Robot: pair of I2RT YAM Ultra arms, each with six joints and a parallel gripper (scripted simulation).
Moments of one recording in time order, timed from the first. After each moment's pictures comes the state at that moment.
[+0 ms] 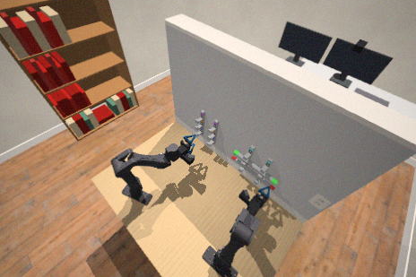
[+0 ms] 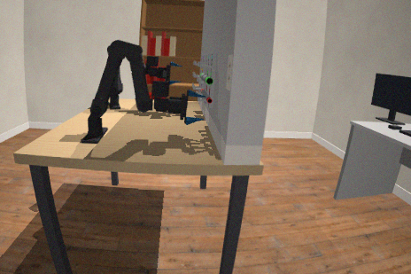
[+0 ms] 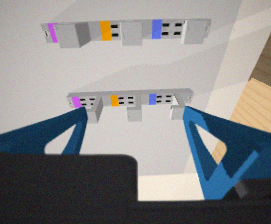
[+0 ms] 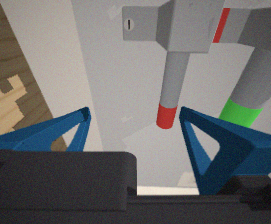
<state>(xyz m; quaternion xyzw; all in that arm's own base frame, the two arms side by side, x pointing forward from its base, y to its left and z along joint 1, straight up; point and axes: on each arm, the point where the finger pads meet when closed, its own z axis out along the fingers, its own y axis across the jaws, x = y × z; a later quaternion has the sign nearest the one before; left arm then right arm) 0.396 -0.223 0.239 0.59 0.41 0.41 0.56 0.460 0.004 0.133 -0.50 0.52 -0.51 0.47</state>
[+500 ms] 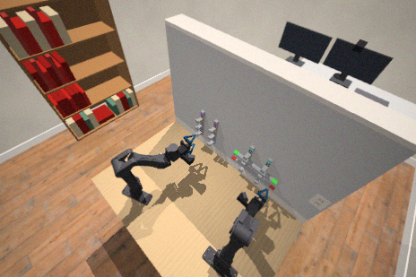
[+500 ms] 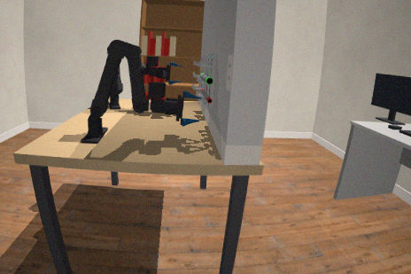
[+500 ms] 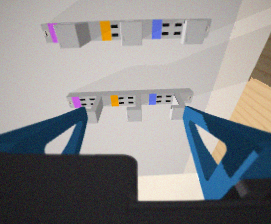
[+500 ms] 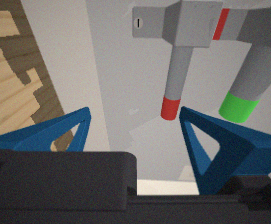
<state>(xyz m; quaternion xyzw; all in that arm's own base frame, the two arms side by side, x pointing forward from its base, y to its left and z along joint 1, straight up) 0.396 -0.223 0.239 0.59 0.41 0.41 0.56 0.444 0.004 0.126 -0.50 0.52 -0.51 0.47</state>
